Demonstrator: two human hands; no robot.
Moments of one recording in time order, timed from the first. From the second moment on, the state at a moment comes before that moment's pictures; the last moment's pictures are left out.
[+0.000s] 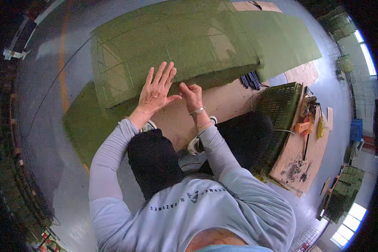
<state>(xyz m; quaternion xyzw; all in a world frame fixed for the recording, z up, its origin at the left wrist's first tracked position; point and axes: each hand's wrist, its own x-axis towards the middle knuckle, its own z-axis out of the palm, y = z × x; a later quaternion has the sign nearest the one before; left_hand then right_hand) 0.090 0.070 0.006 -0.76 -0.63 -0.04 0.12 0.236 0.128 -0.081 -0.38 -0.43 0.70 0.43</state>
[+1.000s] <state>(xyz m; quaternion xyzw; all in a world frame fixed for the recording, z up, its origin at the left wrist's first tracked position) 0.103 0.081 0.015 -0.77 -0.63 0.01 0.12 0.267 0.169 0.026 -0.37 -0.83 0.18 0.38</state>
